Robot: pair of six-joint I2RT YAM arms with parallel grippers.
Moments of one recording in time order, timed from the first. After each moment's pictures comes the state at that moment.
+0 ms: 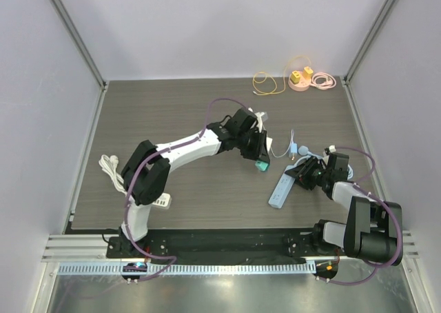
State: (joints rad) left arm -0.86 2.00 1.58 -0.35 0.37 -0.62; right arm -0.21 1.22 0.29 0.07 -0.56 0.68
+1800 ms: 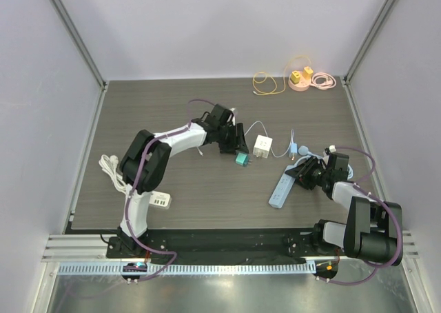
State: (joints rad) left arm -0.65 2.07 1.46 -0.28 0.35 -0.67; right arm -0.21 1.22 0.30 0.07 -0.56 0.68
